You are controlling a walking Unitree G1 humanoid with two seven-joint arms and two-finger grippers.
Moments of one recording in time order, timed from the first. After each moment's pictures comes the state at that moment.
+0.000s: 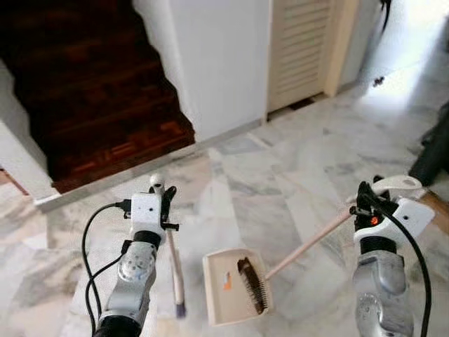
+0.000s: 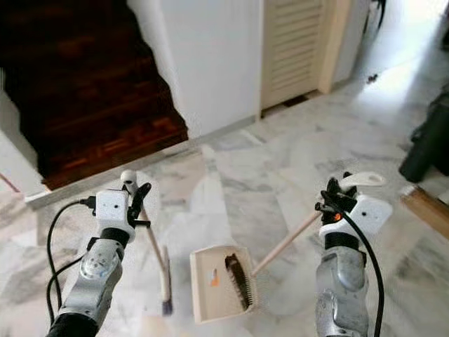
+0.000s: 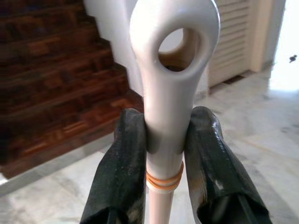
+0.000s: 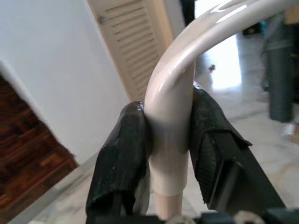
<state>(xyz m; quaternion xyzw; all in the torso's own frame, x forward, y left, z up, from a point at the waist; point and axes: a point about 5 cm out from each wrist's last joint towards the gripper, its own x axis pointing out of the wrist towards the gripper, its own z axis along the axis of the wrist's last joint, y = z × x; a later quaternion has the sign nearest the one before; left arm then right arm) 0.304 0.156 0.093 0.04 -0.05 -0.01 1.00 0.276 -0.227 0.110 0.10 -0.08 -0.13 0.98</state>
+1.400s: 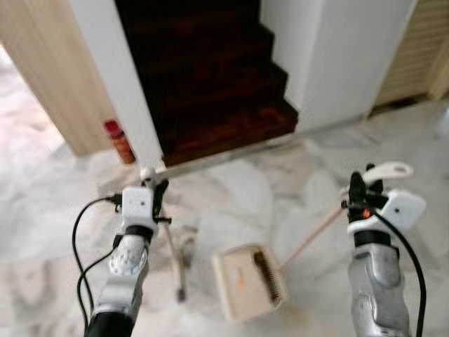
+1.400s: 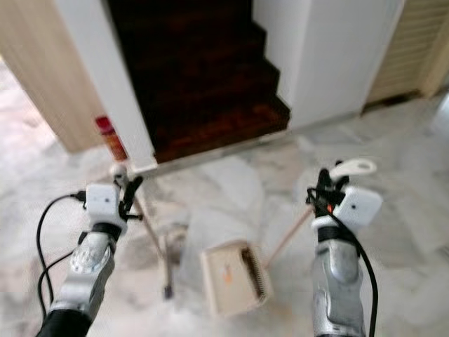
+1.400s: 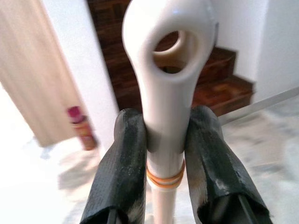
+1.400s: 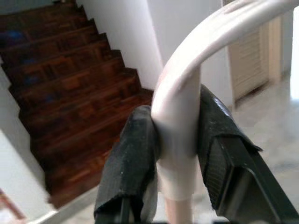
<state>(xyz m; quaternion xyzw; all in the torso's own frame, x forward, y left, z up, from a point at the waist) 0.307 0.167 0.102 0.05 -0.07 0.00 1.00 0.278 -0.213 0.123 0.08 -0.10 -0.10 0.99</state>
